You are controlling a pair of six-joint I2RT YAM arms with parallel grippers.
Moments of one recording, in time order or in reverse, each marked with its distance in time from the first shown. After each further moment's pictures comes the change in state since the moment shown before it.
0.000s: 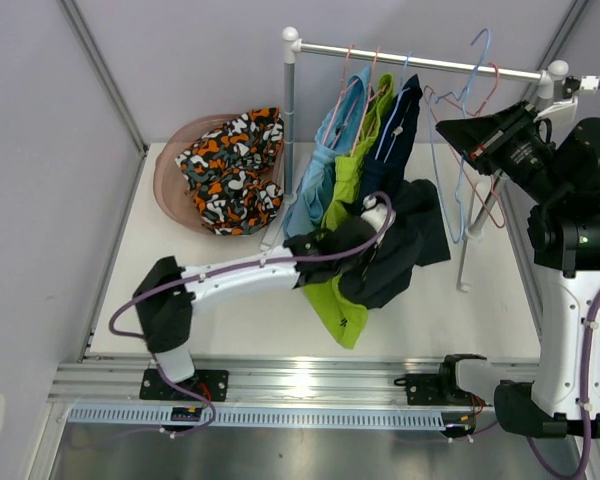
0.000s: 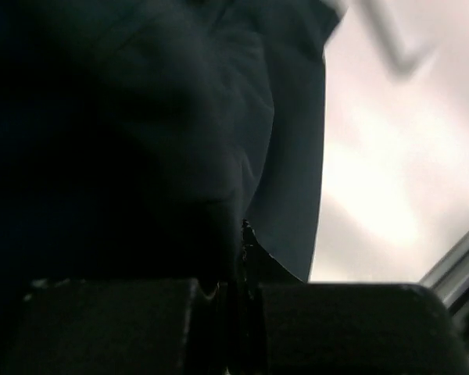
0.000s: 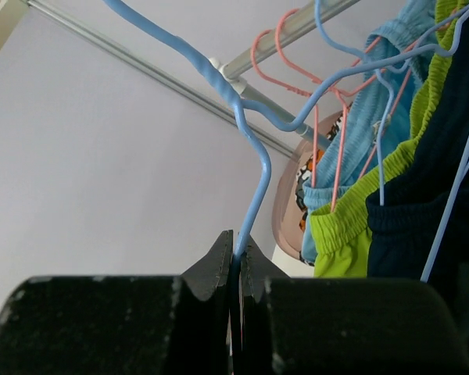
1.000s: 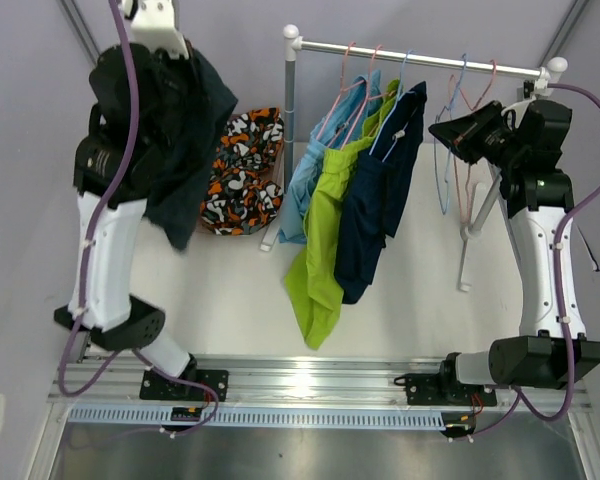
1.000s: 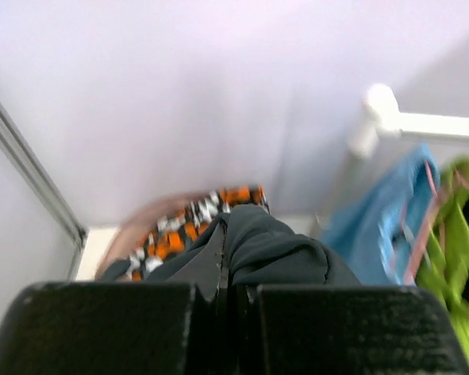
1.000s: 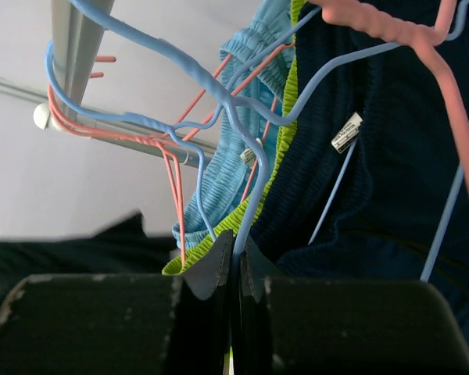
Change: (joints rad) left arm 0.633 -0.191 0.952 -0.486 -0.132 0.257; right arm -0.091 0.234 -0.164 0.144 -0.019 -0.071
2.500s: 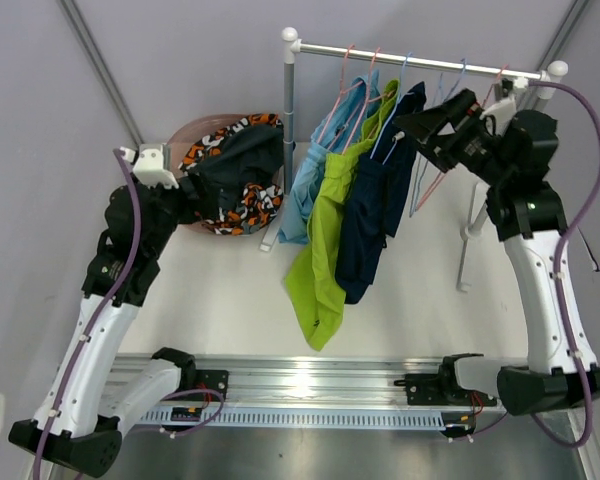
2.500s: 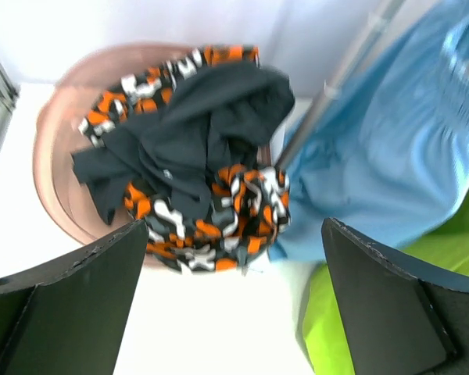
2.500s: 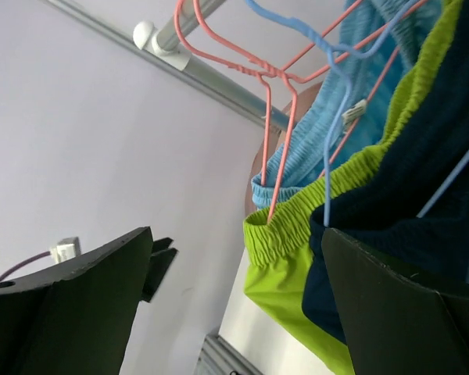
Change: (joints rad) left arm 0.201 -0.686 -1.273 0.401 0.273 -0.193; right arm 0.177 -0.157 -0.059 0.079 0.033 0.008
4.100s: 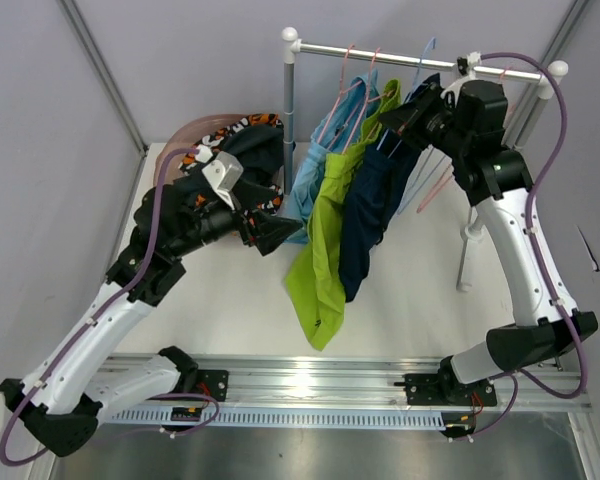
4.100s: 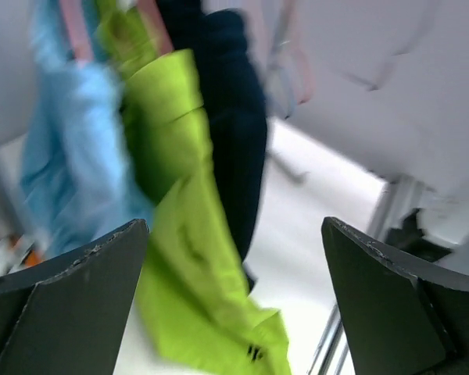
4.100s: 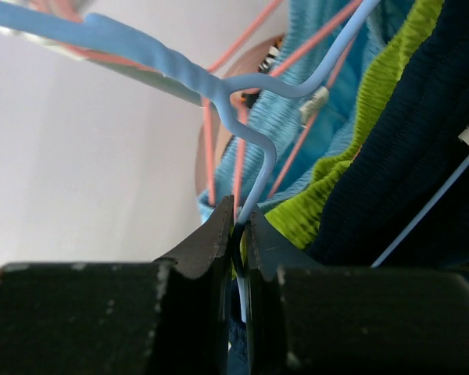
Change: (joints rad) left arm -0.317 0.040 -0.010 0.202 0.505 0.015; right arm 0.186 0.280 0.242 -0.127 0.275 -0.092
